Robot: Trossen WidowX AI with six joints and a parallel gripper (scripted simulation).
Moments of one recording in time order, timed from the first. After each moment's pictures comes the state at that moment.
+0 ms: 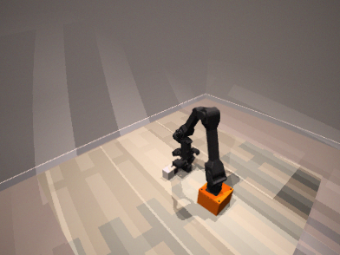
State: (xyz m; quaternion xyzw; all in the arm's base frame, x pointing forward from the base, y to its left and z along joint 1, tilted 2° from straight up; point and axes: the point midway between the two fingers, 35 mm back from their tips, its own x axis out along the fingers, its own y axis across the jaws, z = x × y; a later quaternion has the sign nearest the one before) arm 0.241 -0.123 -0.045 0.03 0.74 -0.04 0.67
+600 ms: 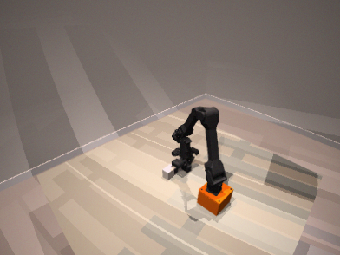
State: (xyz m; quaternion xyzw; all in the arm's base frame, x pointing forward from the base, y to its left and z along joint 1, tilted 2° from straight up) arm 0.246 -0.123 -0.046 0.03 0.74 -0.04 0.67
